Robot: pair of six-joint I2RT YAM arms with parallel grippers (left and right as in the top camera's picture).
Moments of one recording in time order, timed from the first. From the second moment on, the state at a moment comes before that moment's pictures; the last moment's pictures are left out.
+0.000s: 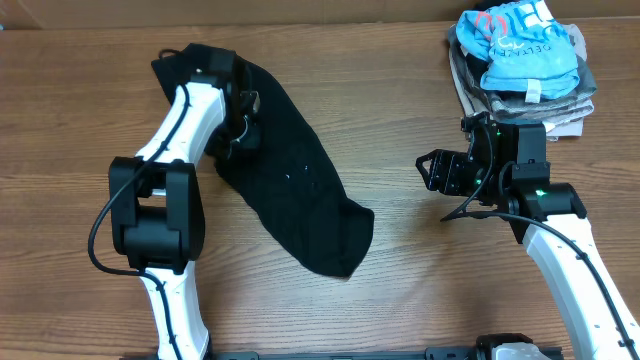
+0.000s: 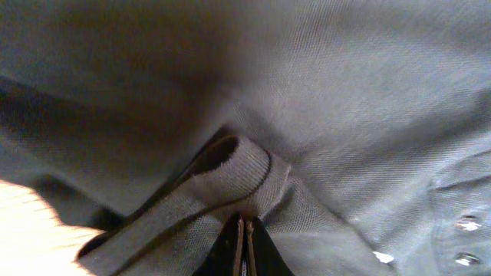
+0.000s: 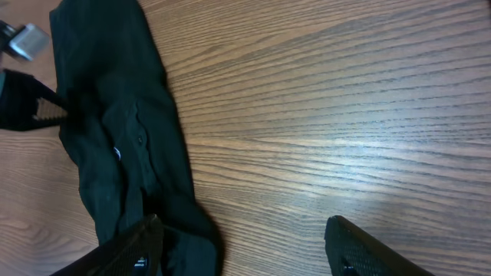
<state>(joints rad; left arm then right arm) -0.12 2.18 1.75 -1.08 0.12 -0.08 0.05 1.29 0.92 -0.55 -0.40 0.23</state>
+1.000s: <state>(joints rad) -0.12 2.19 2.73 -1.54 0.22 -0.16 0.11 1.29 0.92 -0.68 -0.48 0.23</state>
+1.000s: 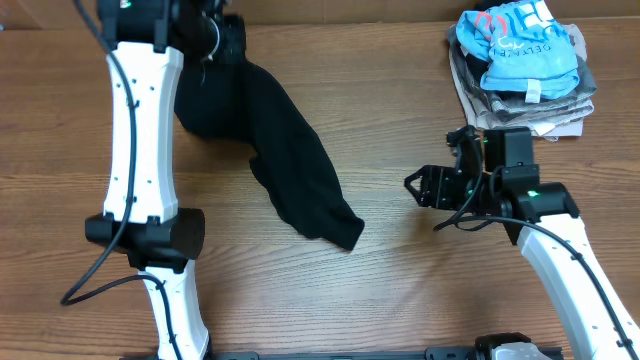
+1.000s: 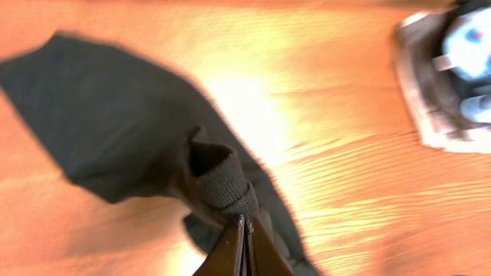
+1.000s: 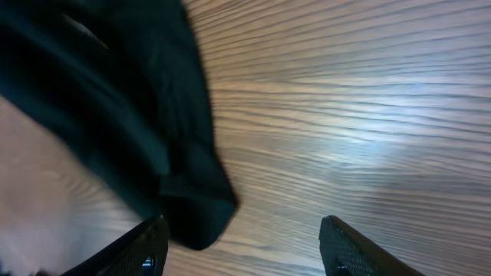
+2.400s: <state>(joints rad) -0.36 2.18 2.92 -1.69 0.39 -0.07 0.38 1.51 0.99 0.21 -0.63 0.25</state>
